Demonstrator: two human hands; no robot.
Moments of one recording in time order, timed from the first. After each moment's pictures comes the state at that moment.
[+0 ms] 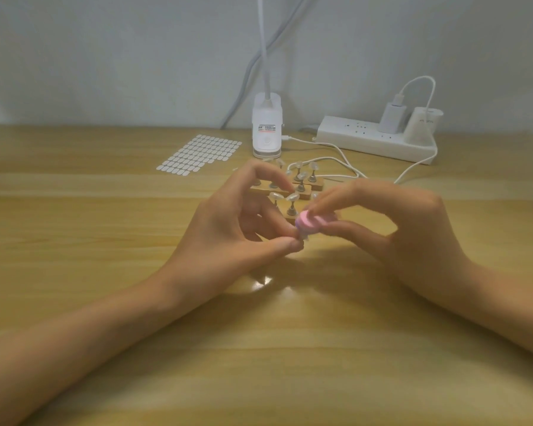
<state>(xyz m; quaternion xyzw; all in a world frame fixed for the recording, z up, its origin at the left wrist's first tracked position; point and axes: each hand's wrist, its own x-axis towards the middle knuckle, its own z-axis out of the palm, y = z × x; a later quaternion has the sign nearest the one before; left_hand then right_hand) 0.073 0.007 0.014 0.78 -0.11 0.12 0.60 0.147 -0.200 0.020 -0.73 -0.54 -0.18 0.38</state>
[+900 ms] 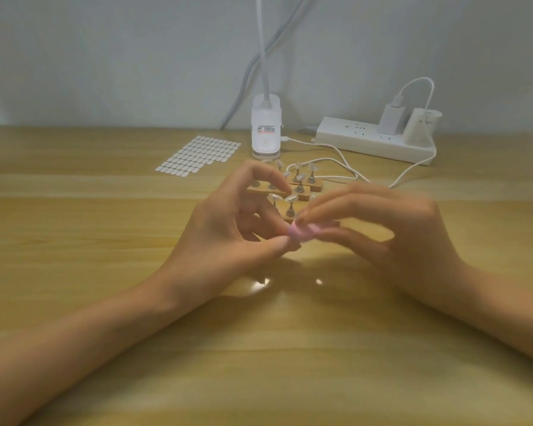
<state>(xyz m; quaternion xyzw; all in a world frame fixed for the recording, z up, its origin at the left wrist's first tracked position) 0.074 0.007 0.014 0.78 -0.11 0.13 0.60 0.150 -0.199 0.017 -0.71 -0.57 -0.19 0.37</state>
